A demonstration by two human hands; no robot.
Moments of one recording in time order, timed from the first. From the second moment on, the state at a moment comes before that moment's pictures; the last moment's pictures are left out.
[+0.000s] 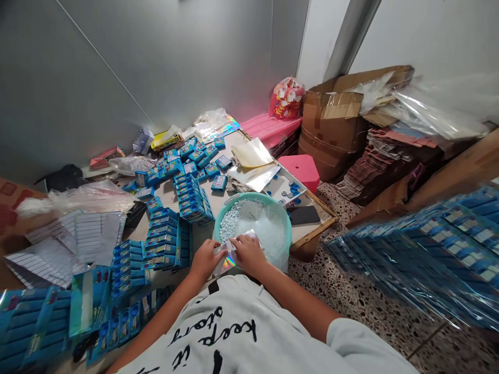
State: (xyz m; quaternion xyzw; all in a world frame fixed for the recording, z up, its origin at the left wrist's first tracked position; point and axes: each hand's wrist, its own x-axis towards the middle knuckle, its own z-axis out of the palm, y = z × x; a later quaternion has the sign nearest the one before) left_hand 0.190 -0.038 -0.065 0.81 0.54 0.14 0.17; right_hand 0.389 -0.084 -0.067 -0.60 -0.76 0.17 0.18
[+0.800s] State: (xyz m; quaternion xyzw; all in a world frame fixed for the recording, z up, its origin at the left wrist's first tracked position) left_hand 0.180 -0.046 -0.040 0.90 0.36 0.25 -0.02; right_hand 0.381 -0.050 -0.034 -0.57 -0.75 0.27 0.19
